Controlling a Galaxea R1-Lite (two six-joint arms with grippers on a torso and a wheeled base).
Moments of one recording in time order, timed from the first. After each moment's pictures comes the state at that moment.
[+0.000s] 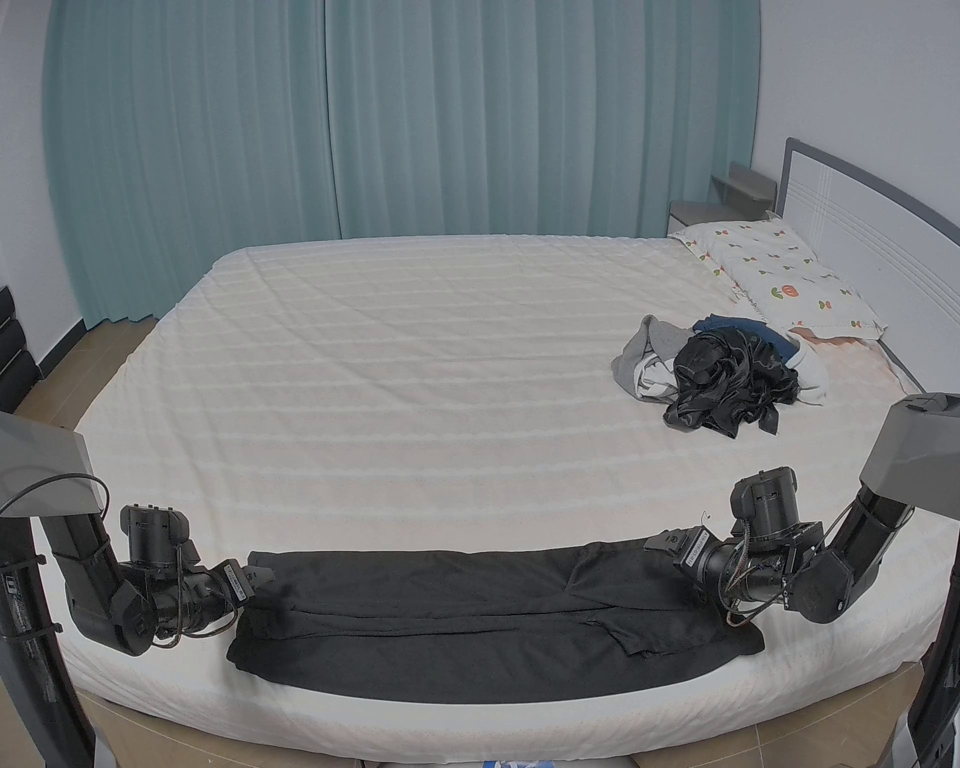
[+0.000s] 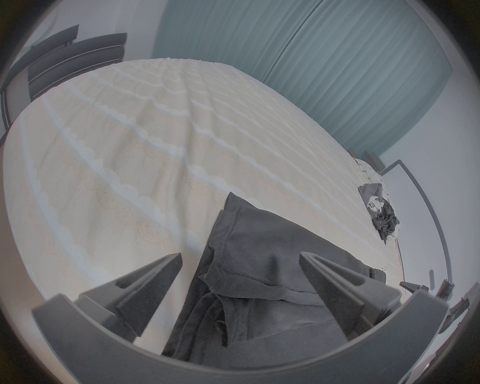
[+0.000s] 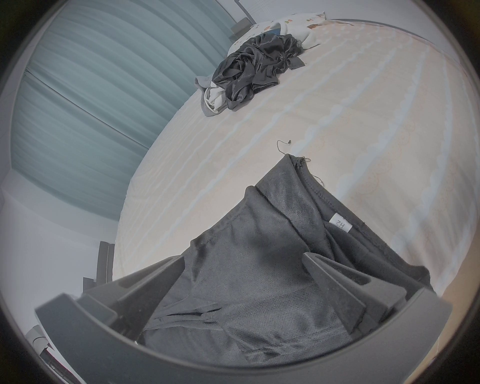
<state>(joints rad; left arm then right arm) 0.04 2.17 -0.35 -1.06 -0.17 -0.53 0.33 2.12 -0.57 -0.83 -0.01 0.90</state>
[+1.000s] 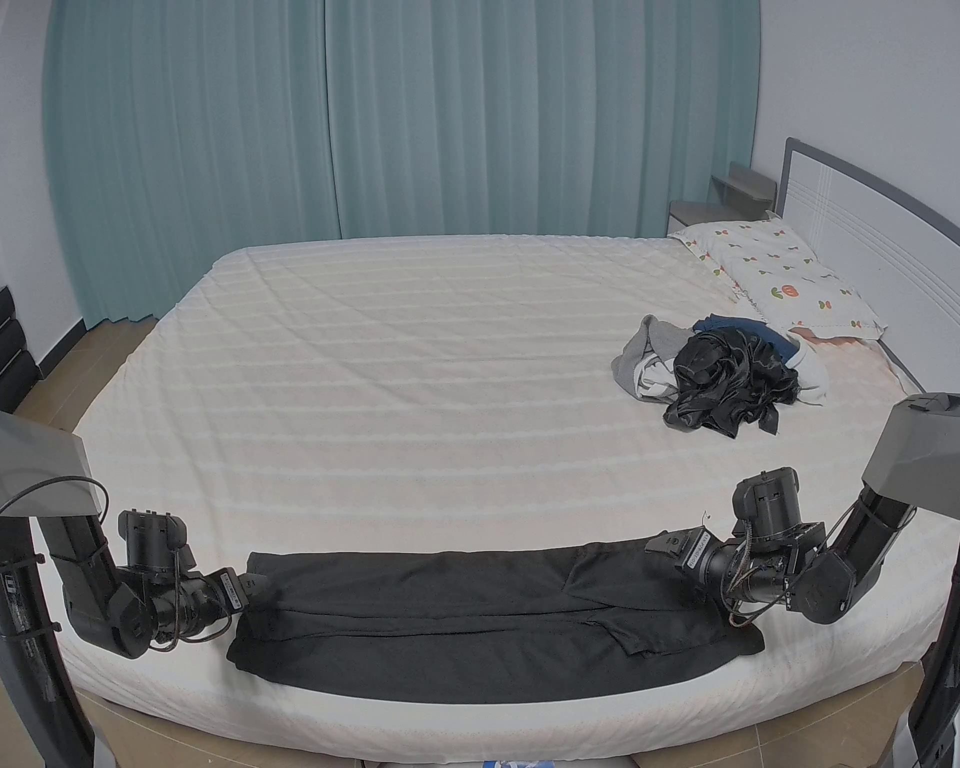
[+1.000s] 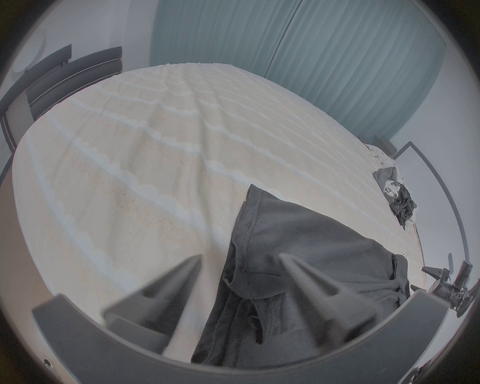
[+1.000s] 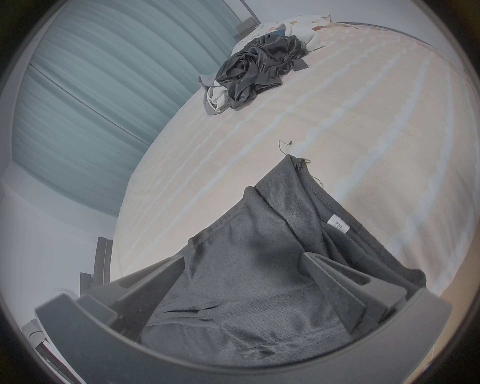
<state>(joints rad) 0.06 2.15 -0.34 -1.05 -0.10 -0.45 0.33 2.12 -0.56 -0.83 -0.01 0.88</state>
